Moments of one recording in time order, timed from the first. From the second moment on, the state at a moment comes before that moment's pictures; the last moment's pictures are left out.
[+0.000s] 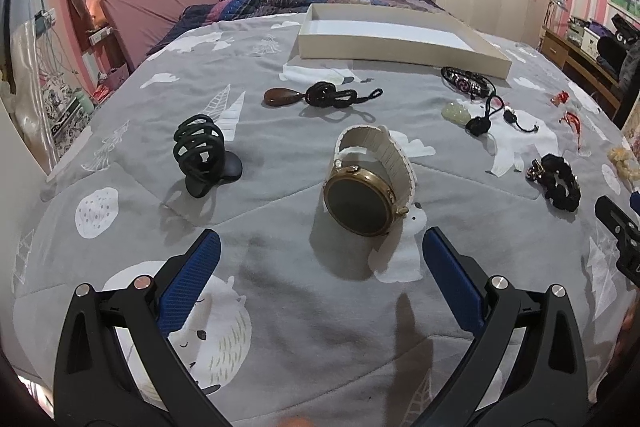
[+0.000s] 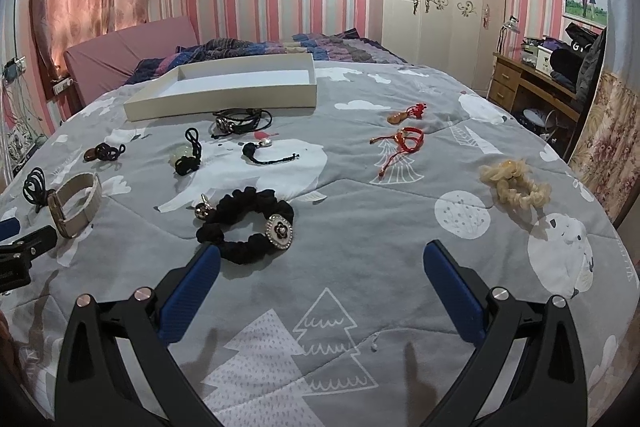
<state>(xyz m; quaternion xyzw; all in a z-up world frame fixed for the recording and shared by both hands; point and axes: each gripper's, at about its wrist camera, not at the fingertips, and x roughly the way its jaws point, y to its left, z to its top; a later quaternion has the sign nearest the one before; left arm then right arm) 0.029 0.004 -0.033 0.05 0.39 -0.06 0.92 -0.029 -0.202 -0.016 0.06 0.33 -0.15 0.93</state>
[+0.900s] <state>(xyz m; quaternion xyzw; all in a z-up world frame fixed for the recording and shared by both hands) 0.036 0.016 -0.014 0.00 0.40 -0.11 0.91 -0.023 -0.206 0.002 0.05 0.33 -0.12 0.93</state>
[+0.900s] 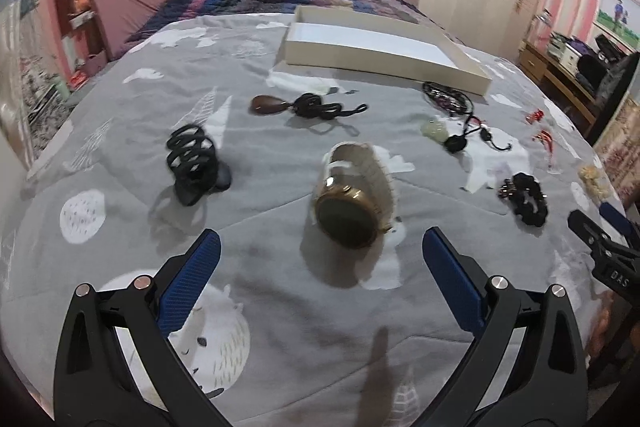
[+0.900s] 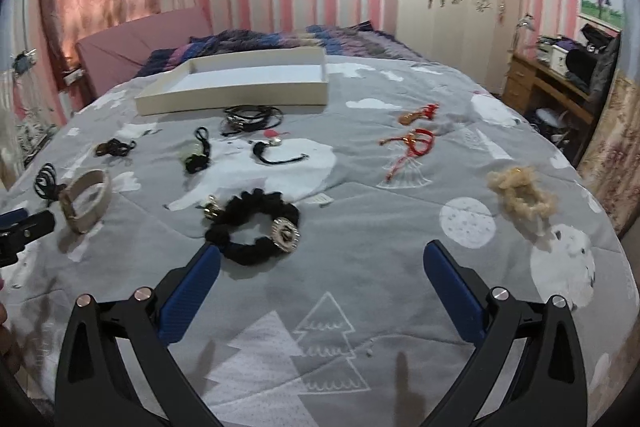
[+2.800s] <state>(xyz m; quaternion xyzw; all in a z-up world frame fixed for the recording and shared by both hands) 0.271 -0.182 -0.031 0.05 0.54 -0.15 0.83 0.205 -0.414 -0.014 0.13 0.49 -0.16 0.85</state>
